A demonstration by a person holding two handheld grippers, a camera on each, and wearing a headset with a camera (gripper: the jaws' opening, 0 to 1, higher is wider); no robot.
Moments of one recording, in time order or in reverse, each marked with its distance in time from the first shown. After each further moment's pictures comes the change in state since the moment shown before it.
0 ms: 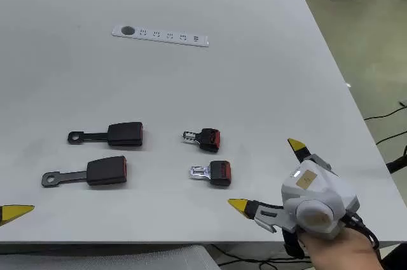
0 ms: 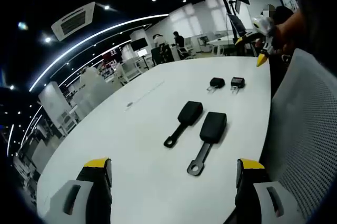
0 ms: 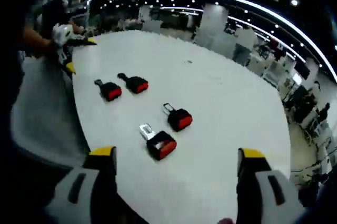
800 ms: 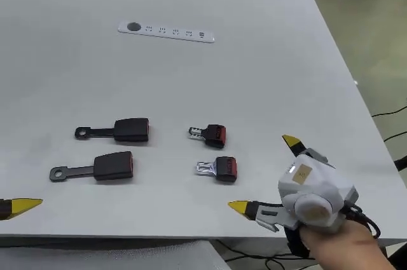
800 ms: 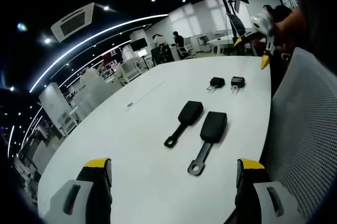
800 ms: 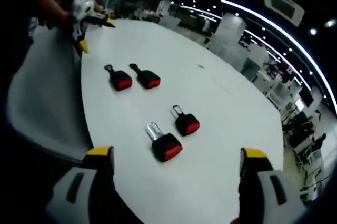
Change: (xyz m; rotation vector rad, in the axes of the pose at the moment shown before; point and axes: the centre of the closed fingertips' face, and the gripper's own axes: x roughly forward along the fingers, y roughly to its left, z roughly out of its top) left arm 0.000 -0.001 -0.001 0.004 0.004 0.001; right arm 0.004 0.019 0.020 0.067 -0.050 0.117
